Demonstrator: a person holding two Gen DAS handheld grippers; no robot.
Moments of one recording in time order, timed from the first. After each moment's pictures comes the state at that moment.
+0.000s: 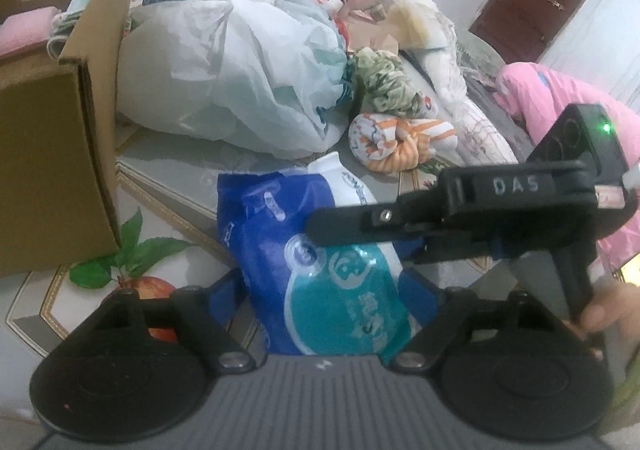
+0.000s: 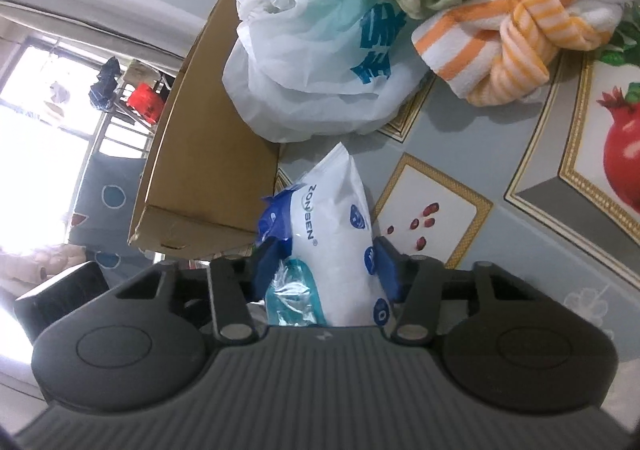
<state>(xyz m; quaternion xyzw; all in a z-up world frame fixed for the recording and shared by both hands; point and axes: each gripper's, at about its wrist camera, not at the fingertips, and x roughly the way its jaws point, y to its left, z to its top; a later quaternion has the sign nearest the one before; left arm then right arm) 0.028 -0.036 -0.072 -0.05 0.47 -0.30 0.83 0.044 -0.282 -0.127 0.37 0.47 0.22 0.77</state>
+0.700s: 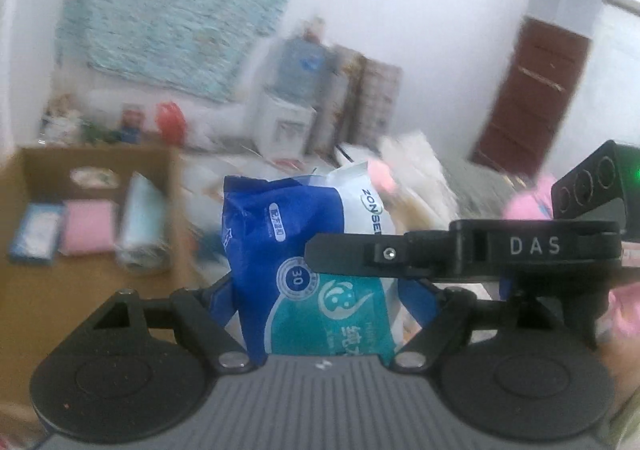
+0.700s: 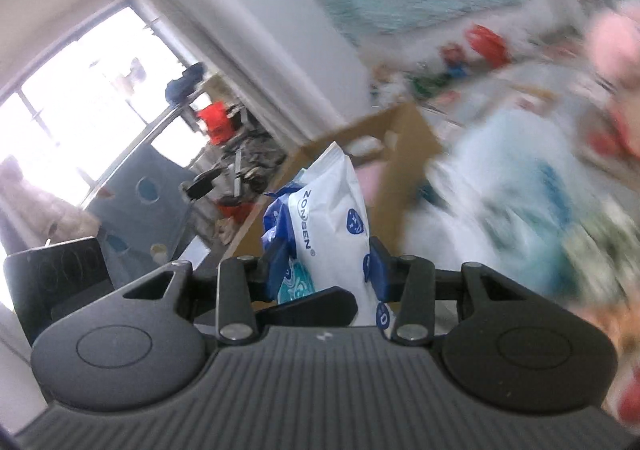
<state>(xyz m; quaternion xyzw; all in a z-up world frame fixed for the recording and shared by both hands) 0.063 0.009 0.088 -0.07 0.30 -0.24 0.92 0.087 -0.229 0.053 0.25 0.32 0.31 0.86</state>
